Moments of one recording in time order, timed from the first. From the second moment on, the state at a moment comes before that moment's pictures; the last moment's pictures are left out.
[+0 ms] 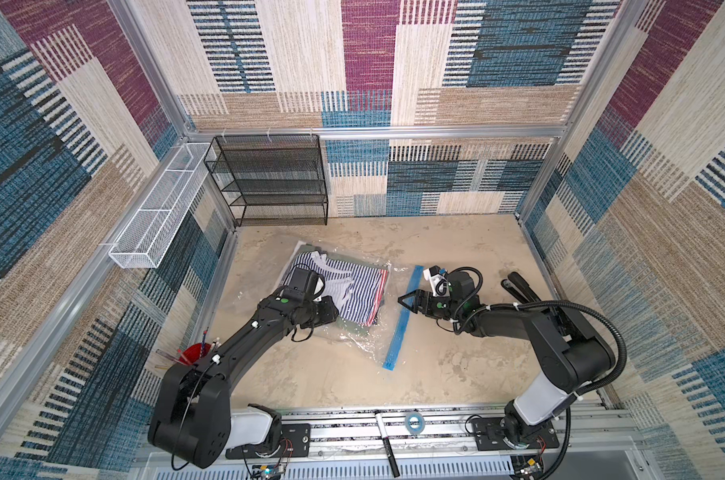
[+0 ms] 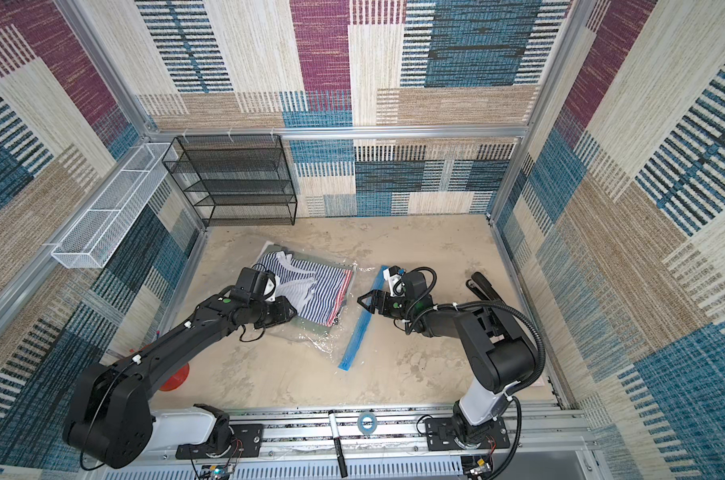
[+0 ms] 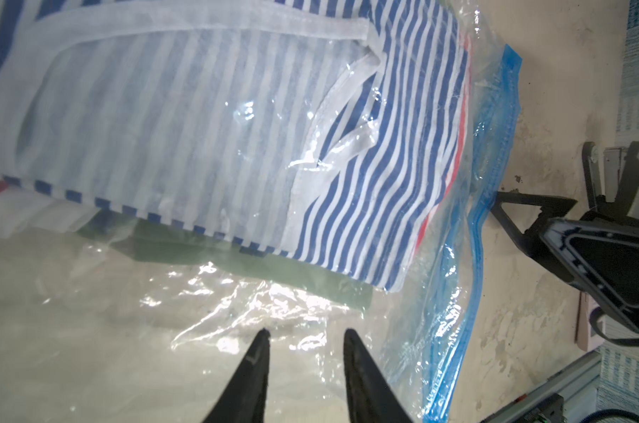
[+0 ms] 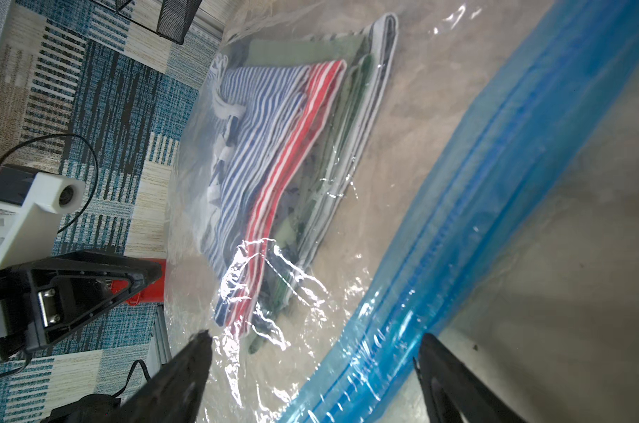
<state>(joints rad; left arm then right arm) -0.36 1.35 0.87 -0.52 0.22 -0.55 0.37 1.67 0.66 0.41 -0.61 0.67</state>
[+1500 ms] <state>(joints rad) -0.74 1.23 1.00 -0.46 0.00 -0.44 0.44 1.64 0.92 0.48 -0.84 0.75</state>
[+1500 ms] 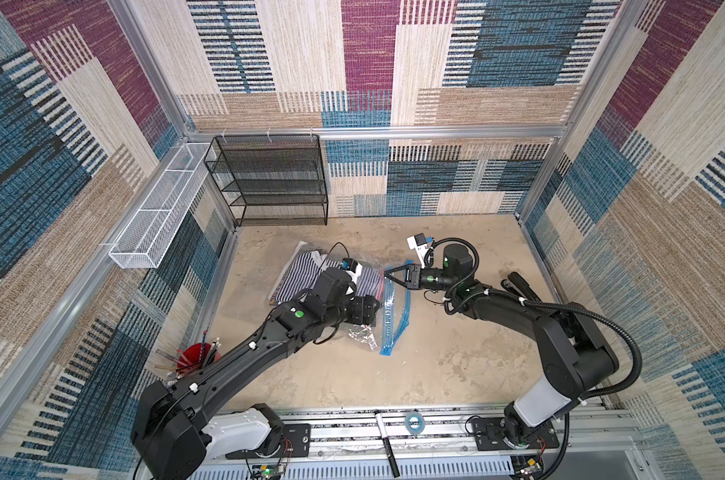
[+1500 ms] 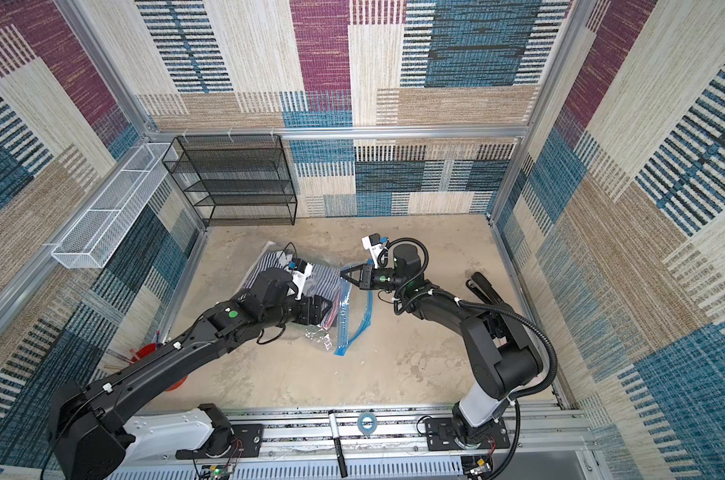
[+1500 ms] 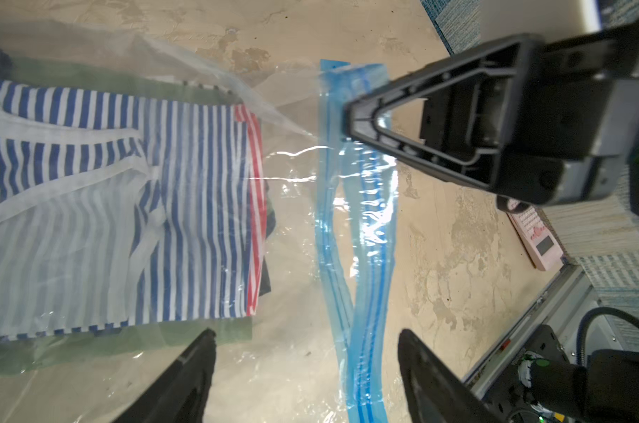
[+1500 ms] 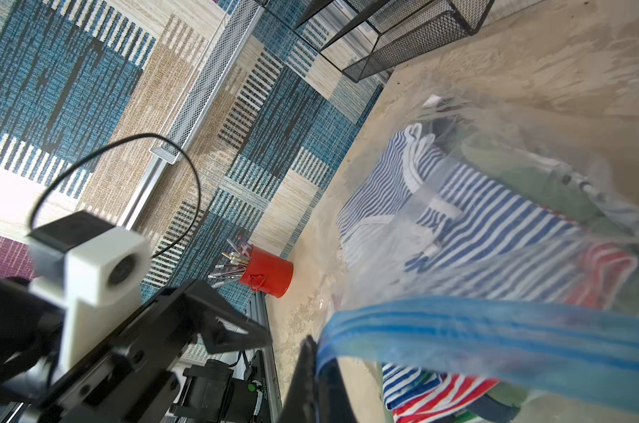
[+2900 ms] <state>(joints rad) -0.99 1.67 1.36 -0.69 -0.65 -0.33 0.44 1.54 0.91 0.29 -0.62 0.69</state>
